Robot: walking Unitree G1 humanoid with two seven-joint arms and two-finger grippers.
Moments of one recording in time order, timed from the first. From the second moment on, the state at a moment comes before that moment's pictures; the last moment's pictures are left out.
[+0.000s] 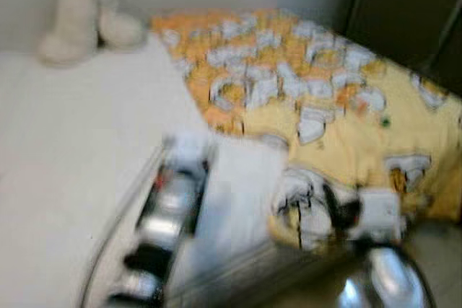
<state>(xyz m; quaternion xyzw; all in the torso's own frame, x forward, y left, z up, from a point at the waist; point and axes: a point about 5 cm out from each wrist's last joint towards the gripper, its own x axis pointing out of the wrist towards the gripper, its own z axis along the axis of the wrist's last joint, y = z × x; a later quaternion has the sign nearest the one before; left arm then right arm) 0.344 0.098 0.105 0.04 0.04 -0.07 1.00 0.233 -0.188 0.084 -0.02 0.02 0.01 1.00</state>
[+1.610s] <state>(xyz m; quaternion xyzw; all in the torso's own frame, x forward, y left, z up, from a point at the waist) 0.363 0.123 0.092 0.00 0.06 -0.15 0.99 0.167 -0.171 0.080 -0.02 0.10 0.14 0.99</state>
